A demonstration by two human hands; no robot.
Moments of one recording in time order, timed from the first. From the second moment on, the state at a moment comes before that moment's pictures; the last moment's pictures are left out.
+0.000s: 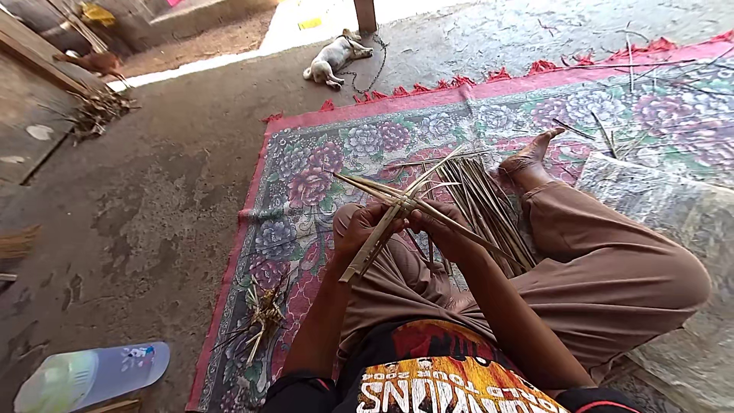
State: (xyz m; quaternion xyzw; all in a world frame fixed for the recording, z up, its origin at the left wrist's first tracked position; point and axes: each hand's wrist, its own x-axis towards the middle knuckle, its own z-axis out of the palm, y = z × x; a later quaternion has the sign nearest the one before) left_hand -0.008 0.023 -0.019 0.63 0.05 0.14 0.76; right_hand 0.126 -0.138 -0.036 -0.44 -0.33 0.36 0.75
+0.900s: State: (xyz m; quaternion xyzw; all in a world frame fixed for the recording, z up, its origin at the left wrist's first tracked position) left_hand 0.000 -0.020 -0.015 0.77 0.01 0.19 0.61; right_hand 0.106 -0.129 -0.018 -0.47 -0.23 0.23 0.82
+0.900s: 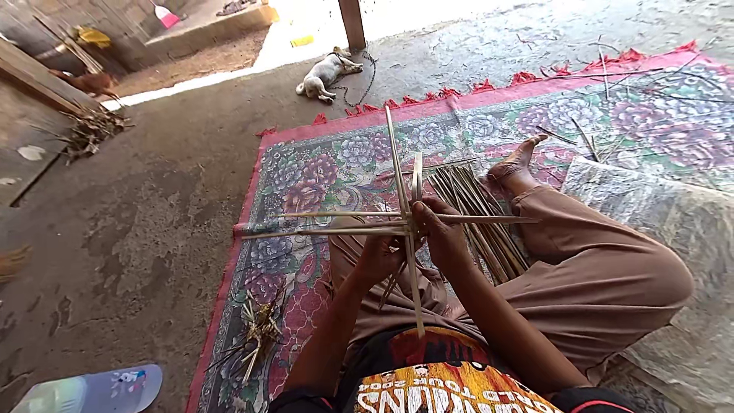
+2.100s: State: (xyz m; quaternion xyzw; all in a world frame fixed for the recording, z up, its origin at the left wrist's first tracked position) left_hand 0.022 -0.040 0.001 0.52 0.15 0.22 0.81; right_hand 0.098 -0.123 -0.023 -0.48 -0.19 0.17 0.84
